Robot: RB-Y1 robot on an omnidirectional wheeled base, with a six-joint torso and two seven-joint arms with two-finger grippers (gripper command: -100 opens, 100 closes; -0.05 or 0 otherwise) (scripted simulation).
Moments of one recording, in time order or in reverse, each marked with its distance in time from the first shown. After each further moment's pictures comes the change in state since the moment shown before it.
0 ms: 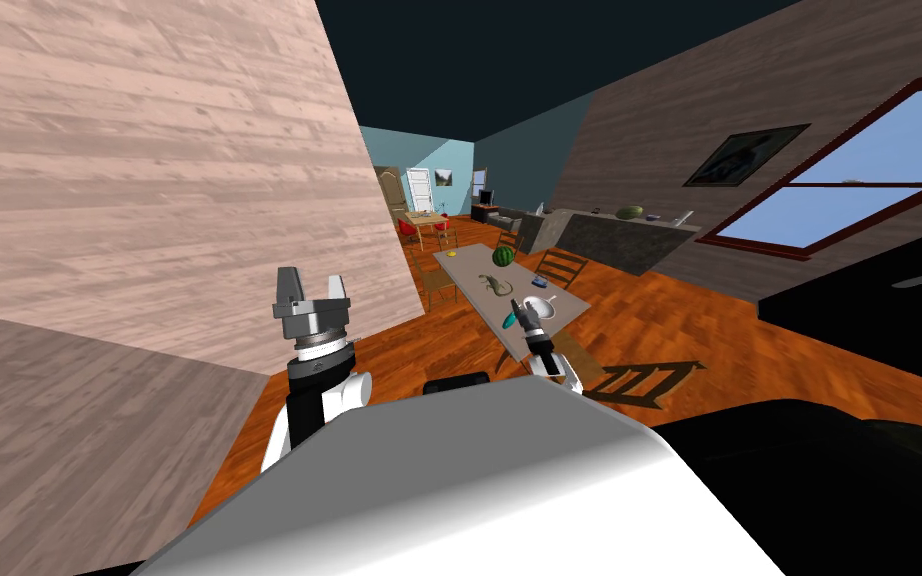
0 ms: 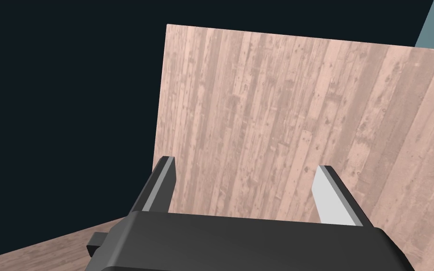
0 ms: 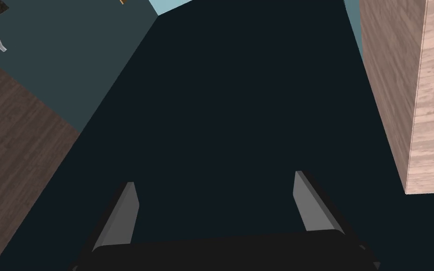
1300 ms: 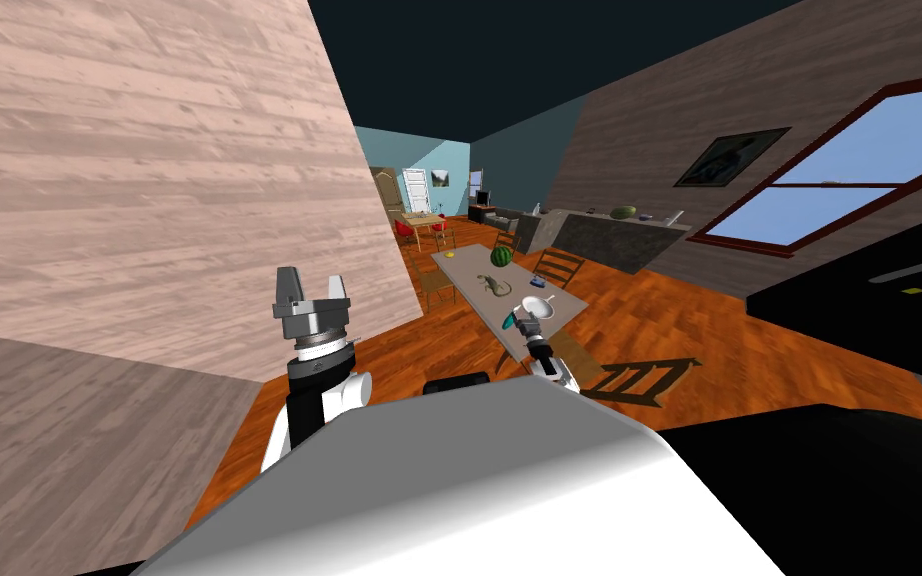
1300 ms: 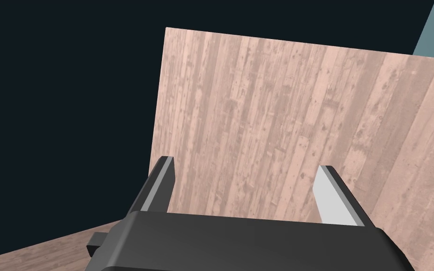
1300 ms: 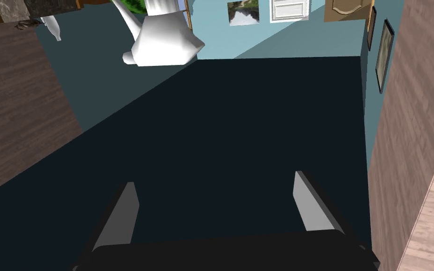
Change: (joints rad) left arm 0.000 0.000 0.000 0.000 0.000 0.000 0.000; right arm -0.112 0.008 -0.124 0.322 0.143 -0.006 0.278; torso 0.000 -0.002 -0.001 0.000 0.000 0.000
